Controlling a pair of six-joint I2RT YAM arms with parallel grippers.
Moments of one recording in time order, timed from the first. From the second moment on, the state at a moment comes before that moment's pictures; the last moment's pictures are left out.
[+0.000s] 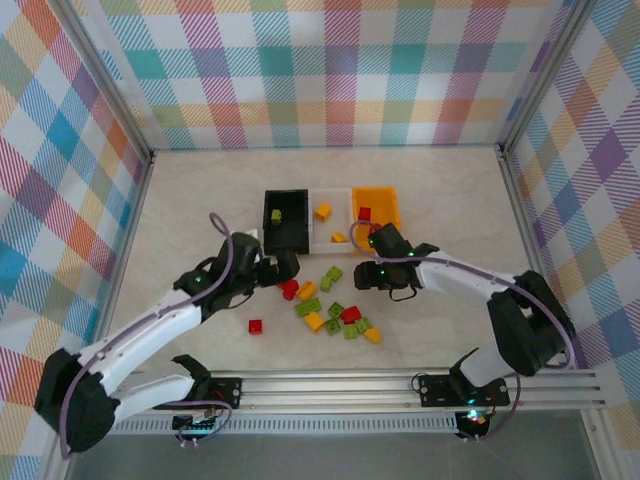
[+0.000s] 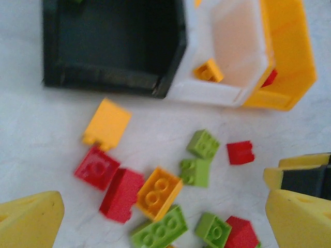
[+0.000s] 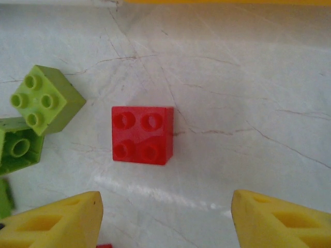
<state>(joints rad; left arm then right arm) -0.61 0.99 0.66 -0.42 -0.02 -0.77 0.65 1.52 0.86 -0.48 -0.03 0.50</state>
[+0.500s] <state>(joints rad) -0.61 0.69 0.53 -0.50 -0.08 -0.85 0.69 1.74 0.98 -0.47 0.11 0.49</state>
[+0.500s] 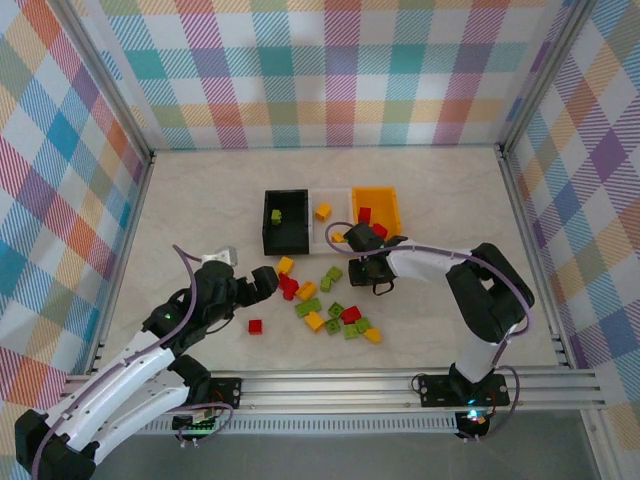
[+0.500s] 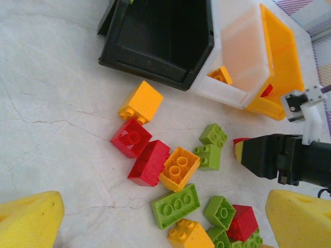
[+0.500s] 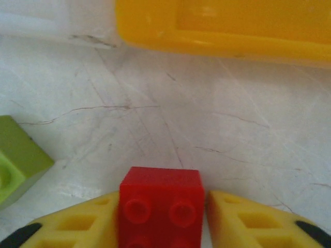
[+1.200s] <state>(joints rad) -0.61 0.76 0.53 -0.53 -0.10 -0.86 0.47 1.72 1.33 -0.53 0.15 0.42</state>
